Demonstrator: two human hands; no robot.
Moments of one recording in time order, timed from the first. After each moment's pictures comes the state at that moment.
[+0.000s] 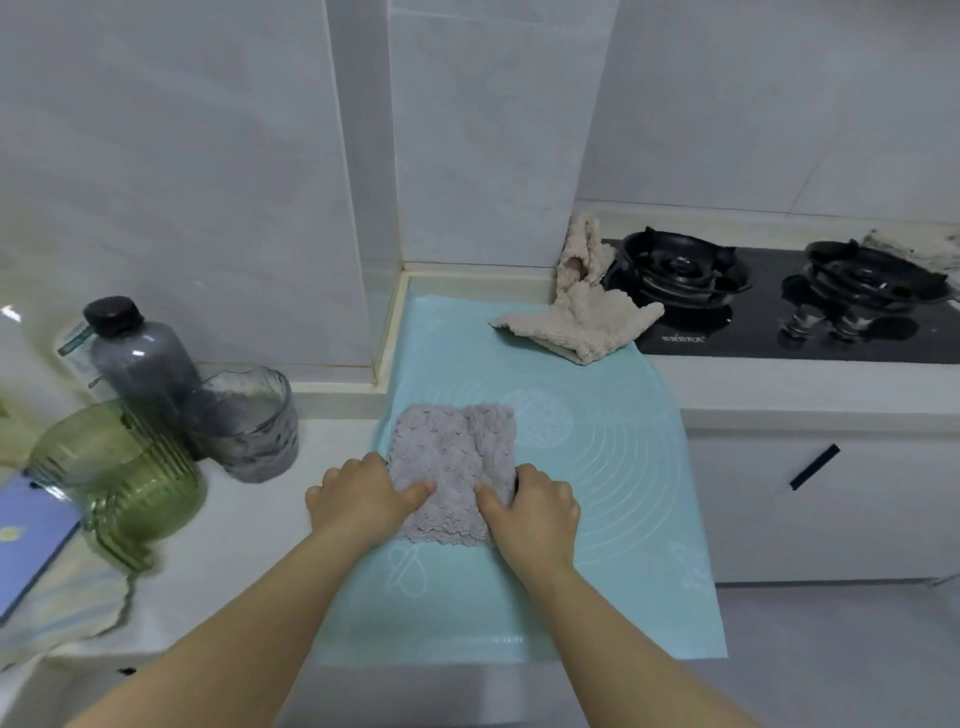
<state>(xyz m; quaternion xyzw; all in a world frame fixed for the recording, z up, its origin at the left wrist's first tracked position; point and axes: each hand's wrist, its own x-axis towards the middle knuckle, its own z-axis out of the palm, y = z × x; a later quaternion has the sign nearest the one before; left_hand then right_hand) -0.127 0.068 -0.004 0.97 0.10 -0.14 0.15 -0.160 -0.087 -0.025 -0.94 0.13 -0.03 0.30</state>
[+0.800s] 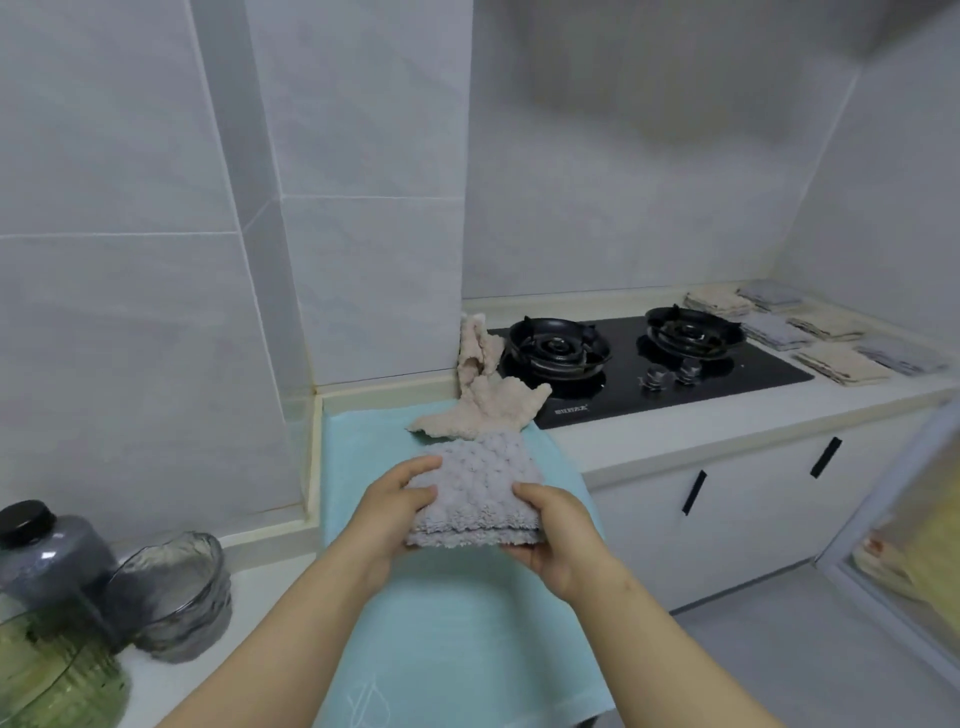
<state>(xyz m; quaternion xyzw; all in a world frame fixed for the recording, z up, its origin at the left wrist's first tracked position) -0.107 0.013 0.095 0.71 -0.02 -0.21 0.67 -0.173 -0.136 0.099 -0.53 0.26 -0.01 0.81</state>
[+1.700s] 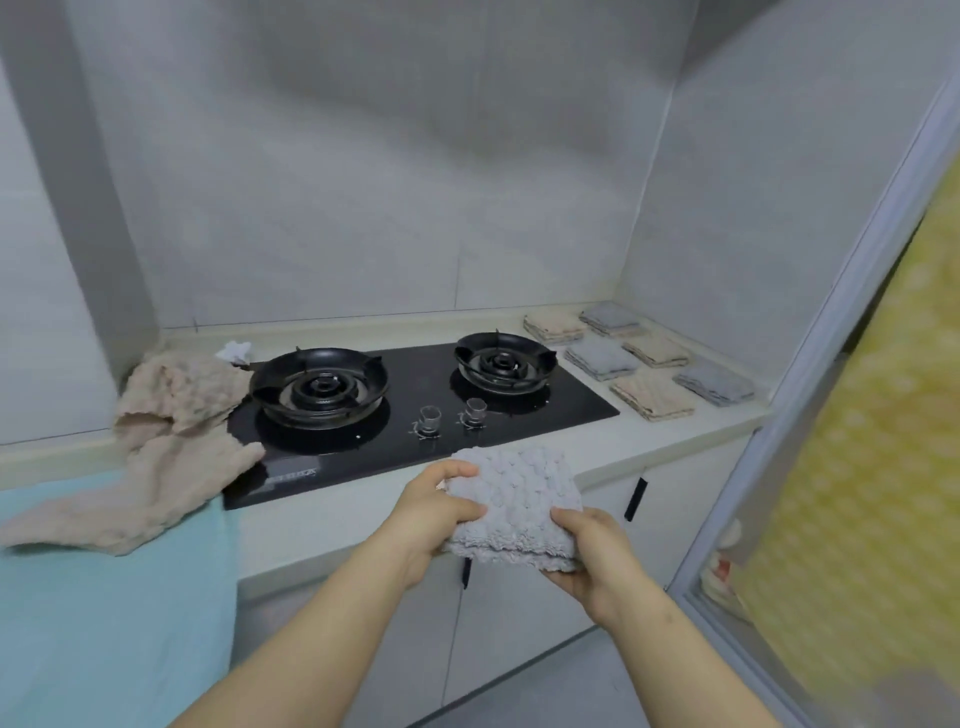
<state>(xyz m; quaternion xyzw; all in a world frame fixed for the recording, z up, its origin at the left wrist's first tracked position) -0.132 -0.450 0.106 0.68 -0.08 -0.30 0.66 -0.226 -0.585 0.096 -0.54 0.36 -0.12 0.75</state>
